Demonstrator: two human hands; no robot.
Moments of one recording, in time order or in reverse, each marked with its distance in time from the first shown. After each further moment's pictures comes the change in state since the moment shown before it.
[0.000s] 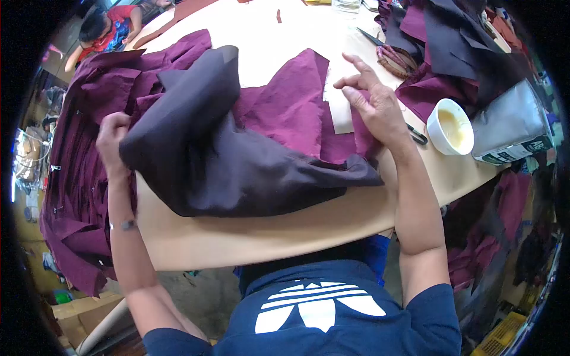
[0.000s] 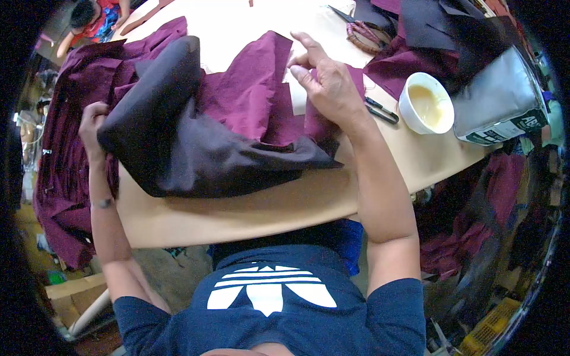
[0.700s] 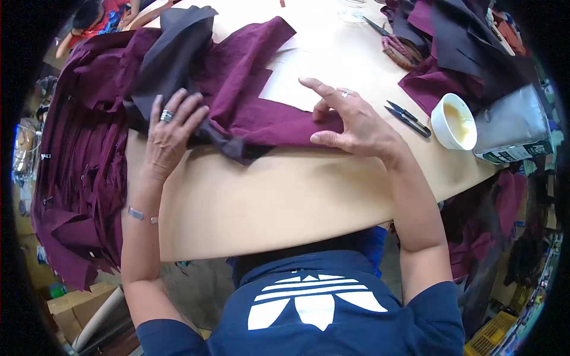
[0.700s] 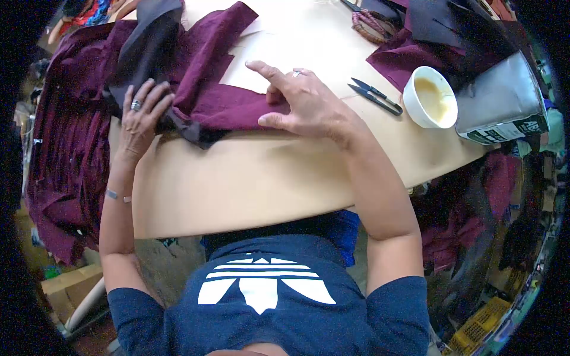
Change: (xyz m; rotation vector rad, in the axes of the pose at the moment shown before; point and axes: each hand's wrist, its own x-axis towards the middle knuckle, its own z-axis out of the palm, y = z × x) left_hand -0.054 0.075 0.059 0.485 -0.292 0.729; right_hand -0.017 -0.017 0.021 -0.148 -0.519 -0.084
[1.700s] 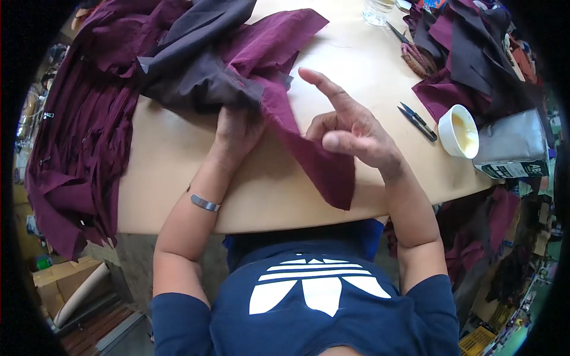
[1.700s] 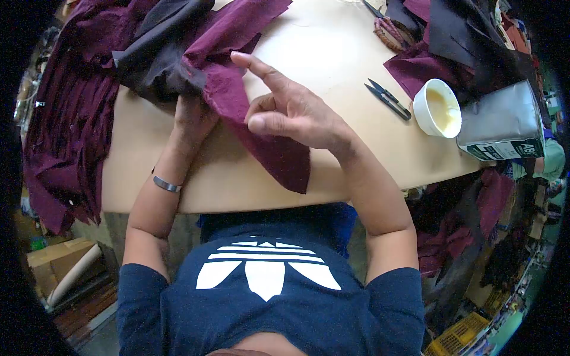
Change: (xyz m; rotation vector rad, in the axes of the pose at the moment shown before) left_hand 0.034 0.098 0.029 -2.752 0.528 -0.888; right_hand 0.000 -0.050 0.016 1.010 -0.151 -0.024
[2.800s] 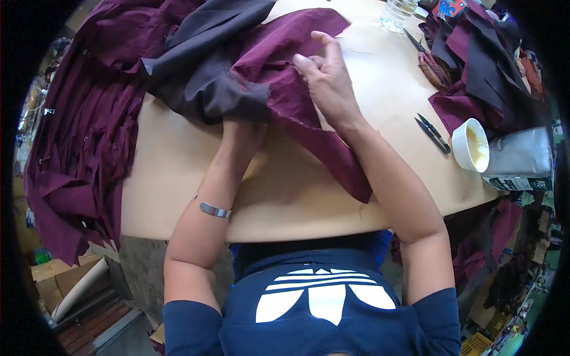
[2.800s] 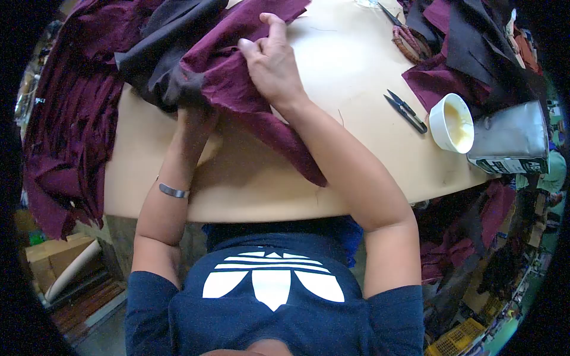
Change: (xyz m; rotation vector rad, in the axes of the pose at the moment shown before) left_hand 0.010 0.006 0.003 0.141 0.300 0.163; right_hand 0.101 0.043 0.004 -0.363 0.644 -0.019
